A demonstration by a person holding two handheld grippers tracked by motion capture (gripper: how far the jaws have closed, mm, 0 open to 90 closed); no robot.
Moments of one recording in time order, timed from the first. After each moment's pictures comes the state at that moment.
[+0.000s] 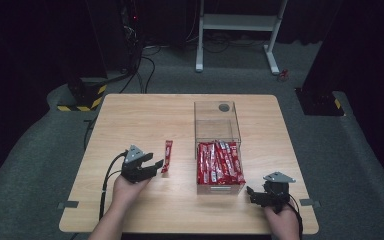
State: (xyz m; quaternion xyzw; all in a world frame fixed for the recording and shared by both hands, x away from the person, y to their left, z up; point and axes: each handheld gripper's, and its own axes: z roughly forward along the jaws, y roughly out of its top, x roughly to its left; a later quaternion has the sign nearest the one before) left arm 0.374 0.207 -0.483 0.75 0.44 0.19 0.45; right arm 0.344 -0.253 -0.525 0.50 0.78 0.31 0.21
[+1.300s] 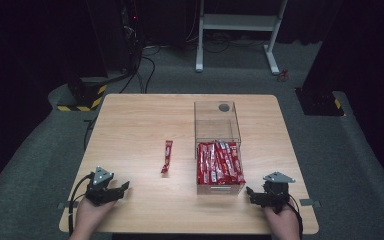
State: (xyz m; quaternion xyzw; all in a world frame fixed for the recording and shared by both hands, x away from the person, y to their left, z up) left arm 0.315 0.299 -0.522 0.76 0.50 0.23 0.33; right arm 0.344 -0.252 -0.525 0.49 0.79 0.32 0.20
